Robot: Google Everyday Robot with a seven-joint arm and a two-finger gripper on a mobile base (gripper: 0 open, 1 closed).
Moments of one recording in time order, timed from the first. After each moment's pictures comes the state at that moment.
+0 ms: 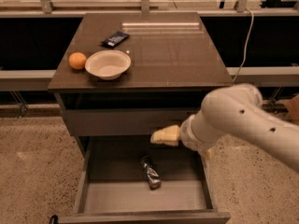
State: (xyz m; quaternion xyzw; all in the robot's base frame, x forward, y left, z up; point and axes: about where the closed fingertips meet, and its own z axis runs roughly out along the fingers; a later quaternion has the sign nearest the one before) arm 0.484 -0.104 0.683 -0.98 0.10 -0.09 0.17
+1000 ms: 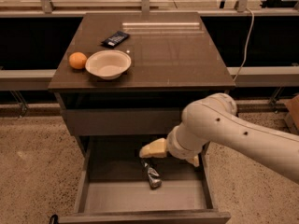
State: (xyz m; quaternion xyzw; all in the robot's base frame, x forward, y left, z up) arm 0.471 -0.077 0.639 -0.99 0.03 -0.06 0.15
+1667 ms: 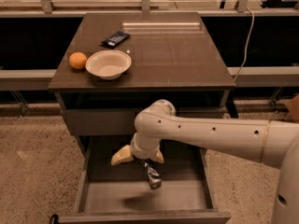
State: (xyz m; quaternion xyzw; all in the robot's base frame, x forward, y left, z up) arm 0.515 0.032 0.536 -0.99 -0.06 -0.01 0.13
